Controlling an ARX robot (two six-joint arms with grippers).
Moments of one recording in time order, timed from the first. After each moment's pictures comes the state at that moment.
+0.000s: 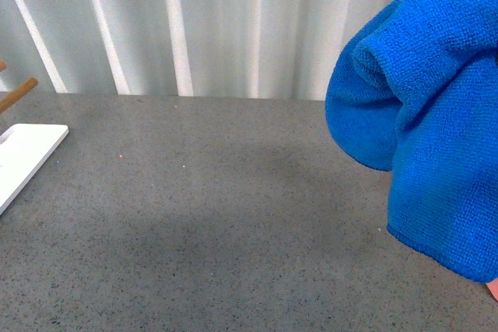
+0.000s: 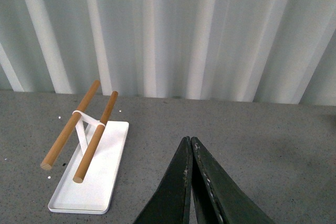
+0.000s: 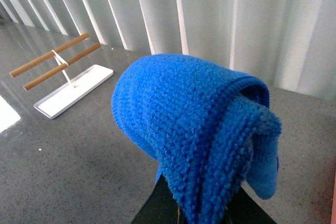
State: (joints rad) left arm 0.00 0.40 0.15 0.25 0.00 0.00; right arm 0.05 1.14 0.37 0.58 -0.59 0.02
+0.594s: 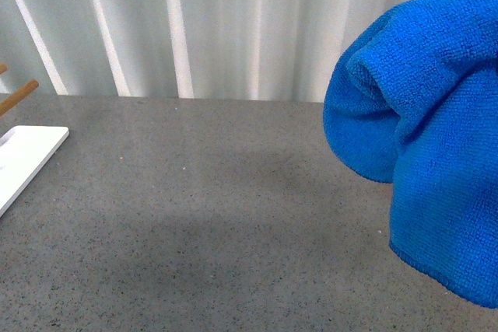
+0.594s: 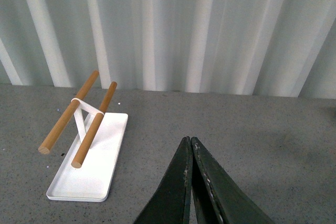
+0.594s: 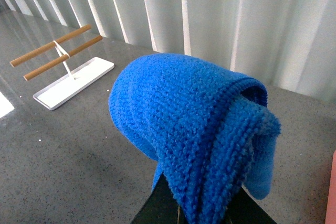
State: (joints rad) left arm 0.00 0.23 0.05 0.19 0.00 0.00; right arm 0.09 1.07 0.37 0.49 -0.54 -0.03
